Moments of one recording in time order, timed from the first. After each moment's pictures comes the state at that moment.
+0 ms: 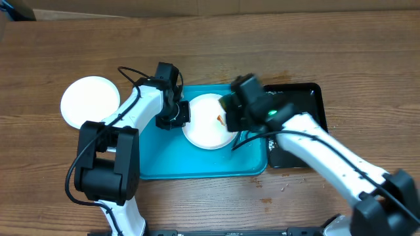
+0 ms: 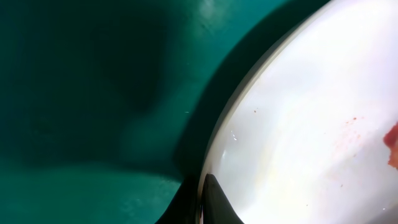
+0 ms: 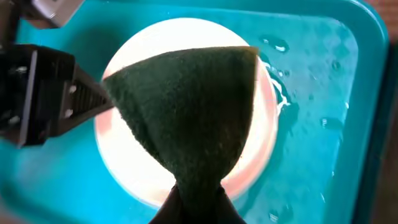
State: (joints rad) left arm -0.22 1.95 1.26 -0.80 0.20 -0.29; right arm 0.67 1.65 1.22 -0.64 0.01 0.50
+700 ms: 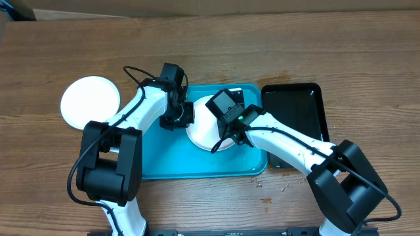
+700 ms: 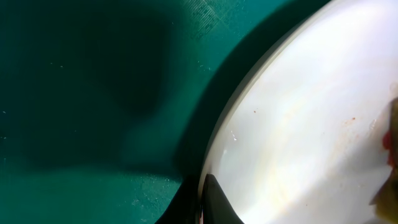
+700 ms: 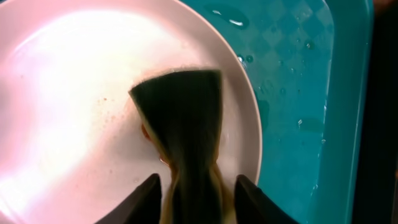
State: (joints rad) left arm -0.24 1.95 1.26 -0.79 0.20 -0.29; right arm 0.73 1.86 1.22 -0.61 0.26 0.56
